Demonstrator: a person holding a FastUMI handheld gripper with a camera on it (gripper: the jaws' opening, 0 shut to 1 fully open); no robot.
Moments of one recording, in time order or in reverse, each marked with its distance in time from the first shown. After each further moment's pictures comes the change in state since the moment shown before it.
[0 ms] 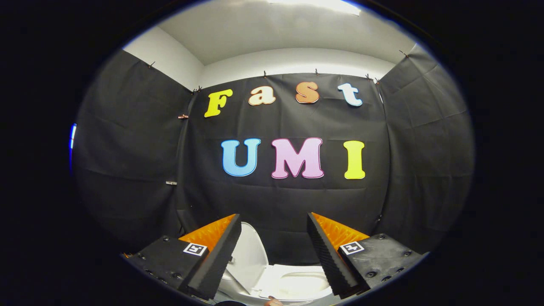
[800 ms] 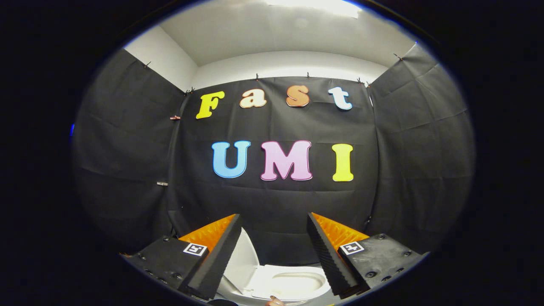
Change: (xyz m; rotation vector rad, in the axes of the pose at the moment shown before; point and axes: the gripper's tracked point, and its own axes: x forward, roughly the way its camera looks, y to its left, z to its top) arm -0.011 -0.026 0.000 -0.004 -0.017 -0.064
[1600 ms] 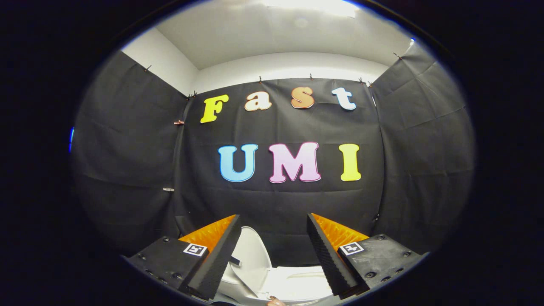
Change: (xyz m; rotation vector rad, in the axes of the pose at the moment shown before) arm -0.008 0.037 0.009 0.046 -0.036 0.004
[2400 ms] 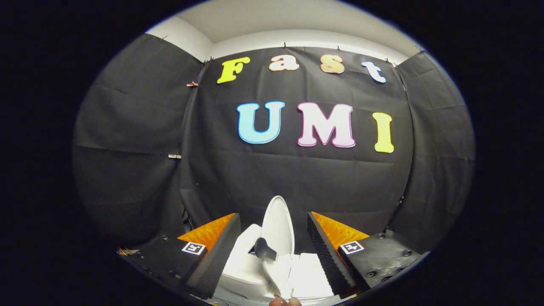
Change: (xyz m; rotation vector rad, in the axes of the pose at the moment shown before) arm 0.107 0.124 -0.158 -0.066 0.171 0.076
